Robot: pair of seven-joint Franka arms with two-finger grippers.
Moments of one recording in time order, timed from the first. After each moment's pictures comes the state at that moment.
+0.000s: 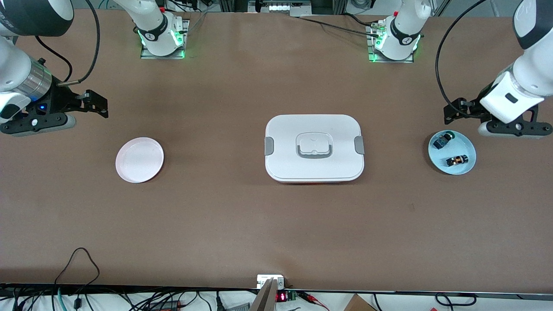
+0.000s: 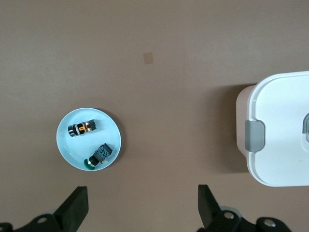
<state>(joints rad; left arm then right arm) -0.05 0.06 -0.01 -1.69 0.02 1.69 -0.04 0.09 0.06 0.01 -1.65 -0.03 1.65 -0.10</state>
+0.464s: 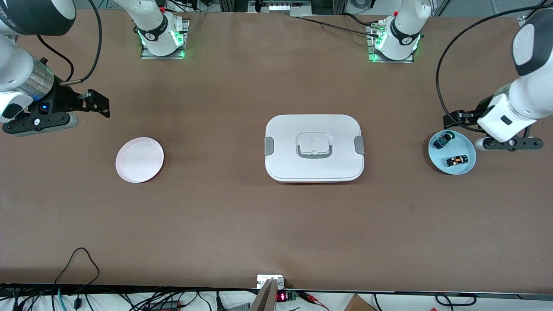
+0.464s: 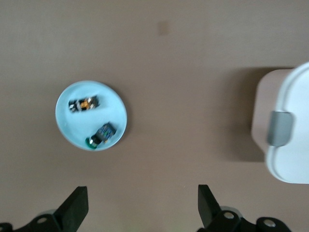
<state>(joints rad) 0.02 0.14 0.00 -1.67 0.02 1.59 -0.06 0.10 0.06 0.01 -1.65 -0.03 1.65 -0.10</state>
